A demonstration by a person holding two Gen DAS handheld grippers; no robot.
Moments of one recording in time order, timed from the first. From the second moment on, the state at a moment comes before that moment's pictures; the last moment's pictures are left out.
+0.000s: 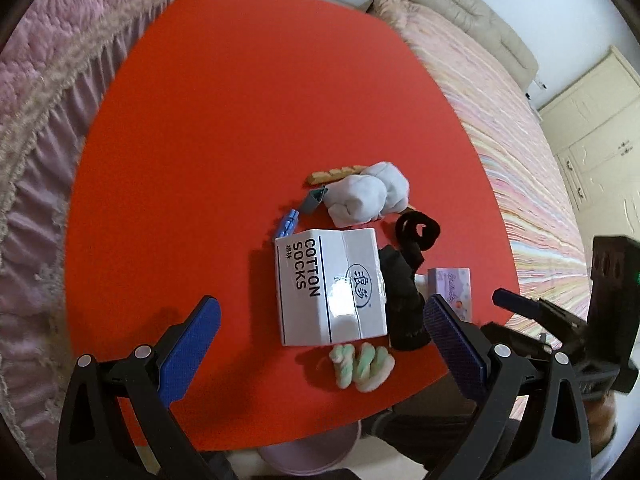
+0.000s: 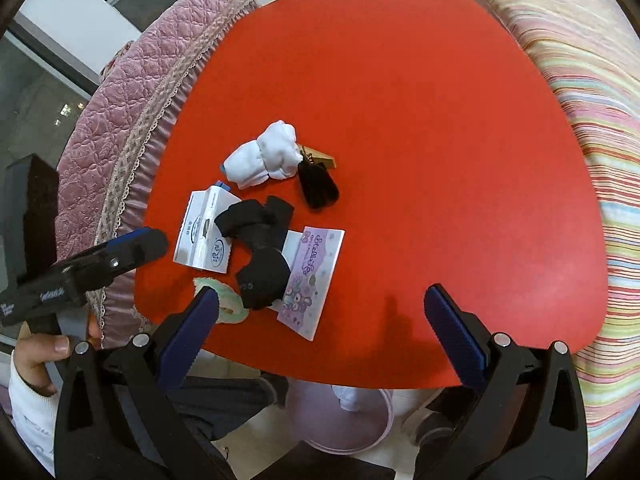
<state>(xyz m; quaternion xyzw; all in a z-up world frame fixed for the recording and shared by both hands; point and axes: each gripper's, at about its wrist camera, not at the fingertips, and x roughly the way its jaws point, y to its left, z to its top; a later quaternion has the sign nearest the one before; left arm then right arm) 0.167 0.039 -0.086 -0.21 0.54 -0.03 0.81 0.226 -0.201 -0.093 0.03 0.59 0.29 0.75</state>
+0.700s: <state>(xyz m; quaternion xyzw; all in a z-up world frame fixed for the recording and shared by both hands) 0.168 0.036 -0.112 -0.23 0.57 -0.05 0.79 0.232 -0.195 -0.112 0.05 0.61 0.32 0.73</state>
